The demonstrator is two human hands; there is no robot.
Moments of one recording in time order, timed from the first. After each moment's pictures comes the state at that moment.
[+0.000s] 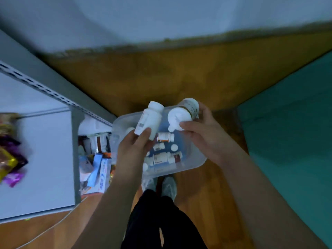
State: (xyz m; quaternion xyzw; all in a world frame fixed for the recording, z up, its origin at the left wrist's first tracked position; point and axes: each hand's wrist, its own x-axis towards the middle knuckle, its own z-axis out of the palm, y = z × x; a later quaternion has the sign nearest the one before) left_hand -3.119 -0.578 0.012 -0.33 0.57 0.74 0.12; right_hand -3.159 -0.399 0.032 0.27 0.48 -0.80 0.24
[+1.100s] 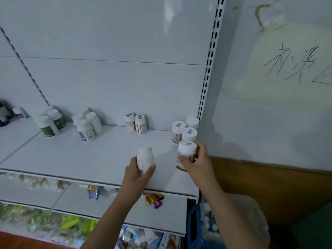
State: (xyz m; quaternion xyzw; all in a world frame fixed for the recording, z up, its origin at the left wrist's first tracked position) left_hand -2.956 -0.930 0.321 -0.18 0.79 0.57 -0.12; right_hand -3.029 -0.741 0.355 -0.07 0.76 -0.65 0.04
